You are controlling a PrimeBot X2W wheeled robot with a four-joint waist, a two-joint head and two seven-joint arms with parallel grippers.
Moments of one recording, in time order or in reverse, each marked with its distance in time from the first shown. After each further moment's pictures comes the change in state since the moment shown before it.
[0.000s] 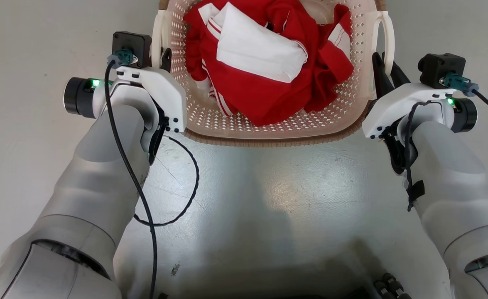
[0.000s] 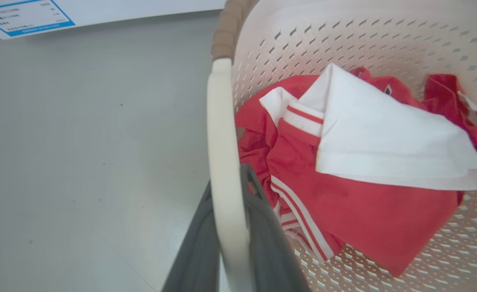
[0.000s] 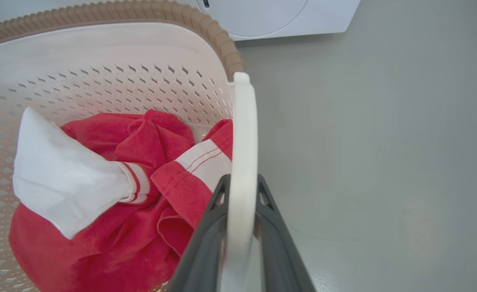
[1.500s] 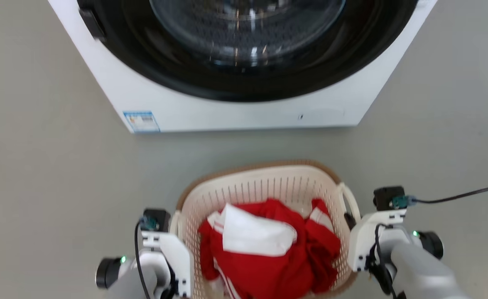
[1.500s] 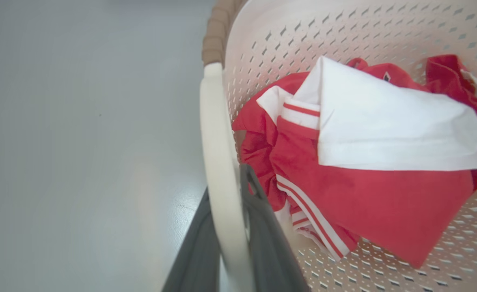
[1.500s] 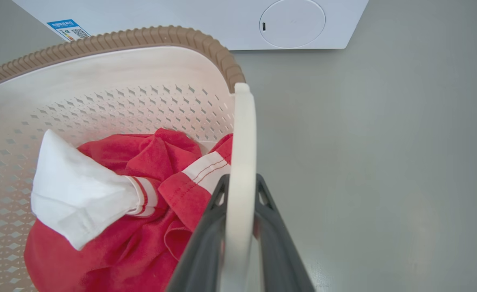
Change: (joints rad) left arm 0.503 -0.016 -0.164 0.040 -0.229 -0.030 0.137; right arm 0.338 0.022 0.276 0.117 0.198 0.005 0.195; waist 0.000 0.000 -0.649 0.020
